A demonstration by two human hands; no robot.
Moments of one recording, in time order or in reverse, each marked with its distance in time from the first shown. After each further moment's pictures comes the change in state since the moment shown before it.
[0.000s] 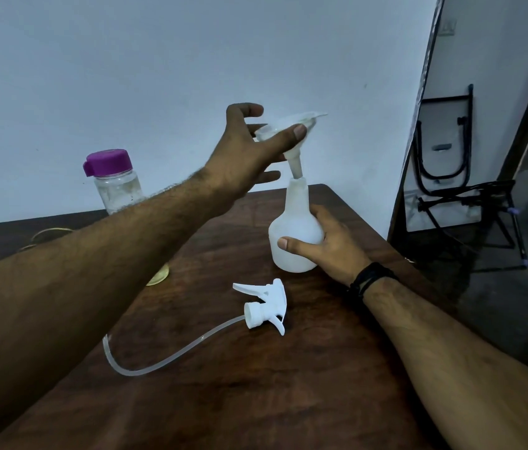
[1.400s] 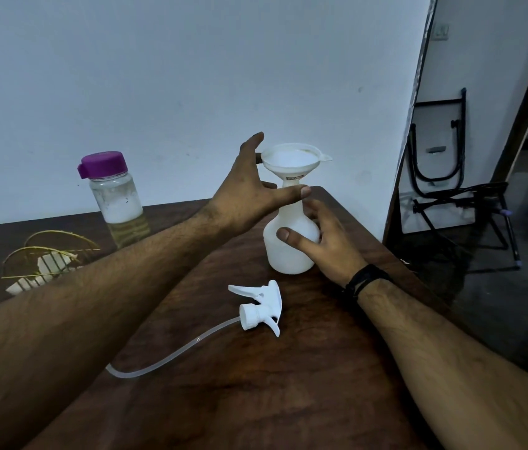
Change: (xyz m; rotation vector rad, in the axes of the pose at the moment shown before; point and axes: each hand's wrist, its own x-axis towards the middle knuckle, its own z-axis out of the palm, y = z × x) left_hand -0.009 -0.040 0.013 0.299 -0.062 0.031; right_hand 0.004 0.006 0.001 0.012 0.066 -0.070
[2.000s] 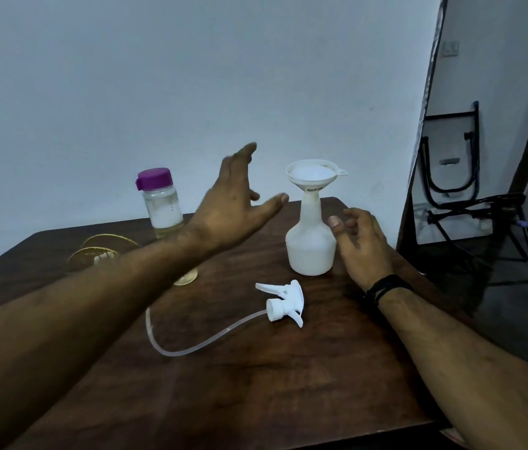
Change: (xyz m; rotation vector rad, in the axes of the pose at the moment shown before) left_hand -0.055 0.016 -0.058 0.403 0.111 0.138; right_hand -0.028 -0.019 -0.013 -0.093 0.307 0.046
